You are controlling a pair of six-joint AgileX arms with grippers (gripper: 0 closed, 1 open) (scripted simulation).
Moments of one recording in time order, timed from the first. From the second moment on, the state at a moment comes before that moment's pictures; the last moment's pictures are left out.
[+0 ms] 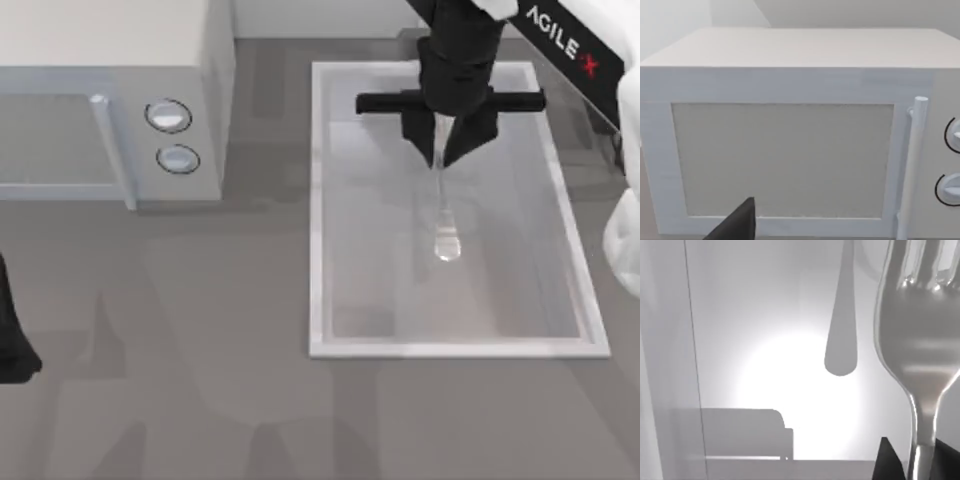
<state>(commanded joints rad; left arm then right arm) 0.00 0.00 0.00 0.00 0.00 0.00 0.42 2.65 2.67 -1.55 0.03 0.43</state>
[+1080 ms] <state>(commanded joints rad) 0.00 0.00 0.00 0.00 0.00 0.00 -0.03 1.64 1.42 -1.36 0.00 -0.02</state>
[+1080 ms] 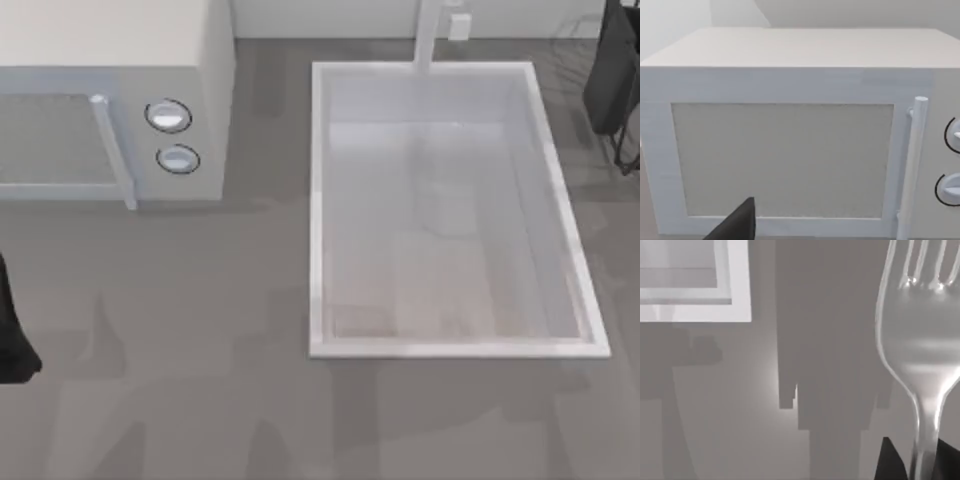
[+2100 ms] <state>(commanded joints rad) 0.00 0.00 0.00 0.00 0.00 0.00 -0.03 1.69 1.07 -0.94 0.00 -0.02</state>
